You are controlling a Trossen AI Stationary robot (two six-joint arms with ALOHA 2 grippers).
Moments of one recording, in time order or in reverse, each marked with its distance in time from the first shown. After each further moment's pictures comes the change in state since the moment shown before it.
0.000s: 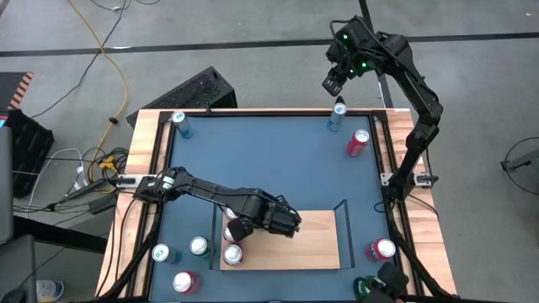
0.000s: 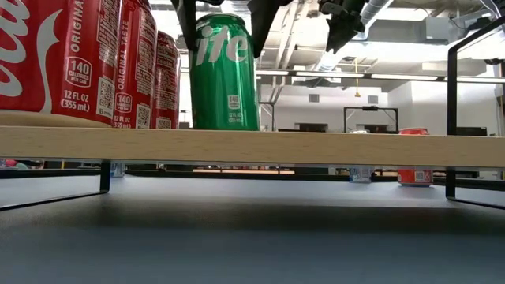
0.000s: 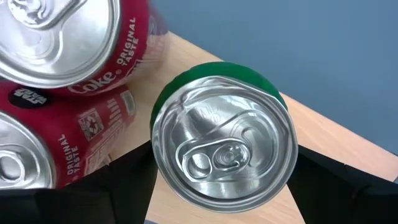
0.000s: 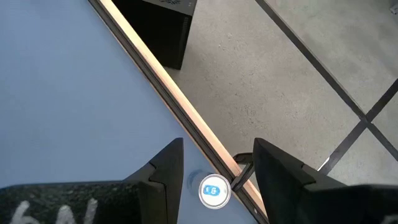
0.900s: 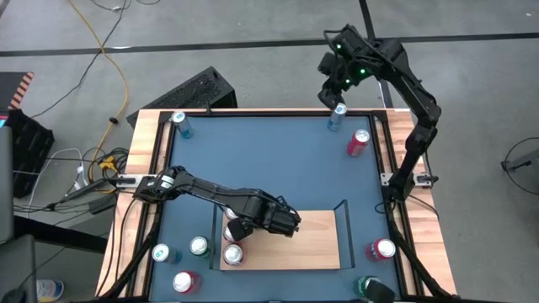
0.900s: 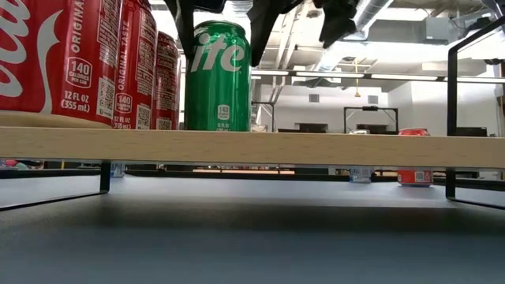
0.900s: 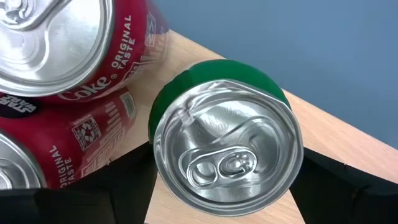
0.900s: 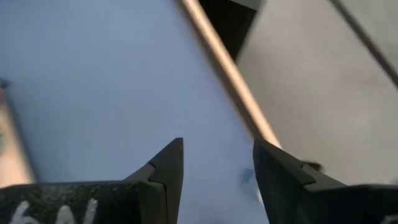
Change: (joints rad) left arm 0.000 -0.003 -0.067 0.034 0.039 0.016; right arm 0.071 -0.005 0.000 -0.068 -0.217 -0.006
